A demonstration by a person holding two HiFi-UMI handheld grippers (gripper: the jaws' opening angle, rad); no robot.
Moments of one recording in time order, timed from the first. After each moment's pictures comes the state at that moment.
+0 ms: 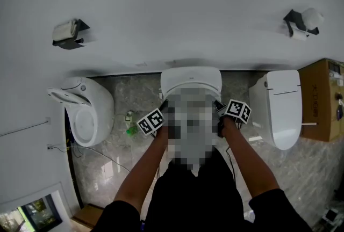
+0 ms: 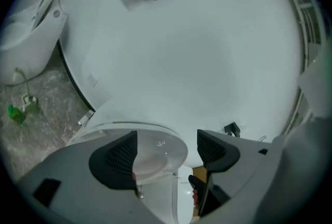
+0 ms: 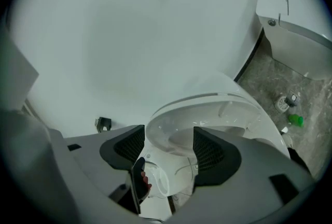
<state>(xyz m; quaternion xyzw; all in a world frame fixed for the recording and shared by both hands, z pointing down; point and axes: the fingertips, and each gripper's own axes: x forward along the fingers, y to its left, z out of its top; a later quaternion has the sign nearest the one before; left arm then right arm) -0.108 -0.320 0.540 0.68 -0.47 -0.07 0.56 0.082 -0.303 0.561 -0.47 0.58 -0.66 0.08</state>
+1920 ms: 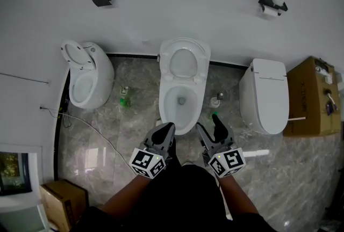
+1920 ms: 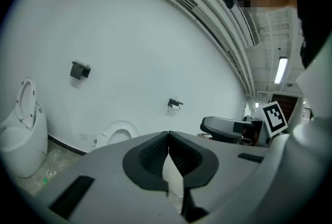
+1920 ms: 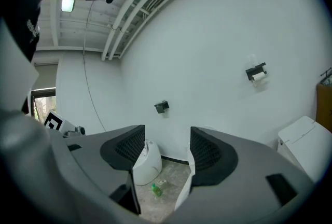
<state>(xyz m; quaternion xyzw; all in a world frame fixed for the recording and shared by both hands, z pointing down) -0.034 0.154 0.328 0.87 -0.46 0.01 0.20 0.079 0.140 0.310 -0.46 0.87 -0.18 0.01</state>
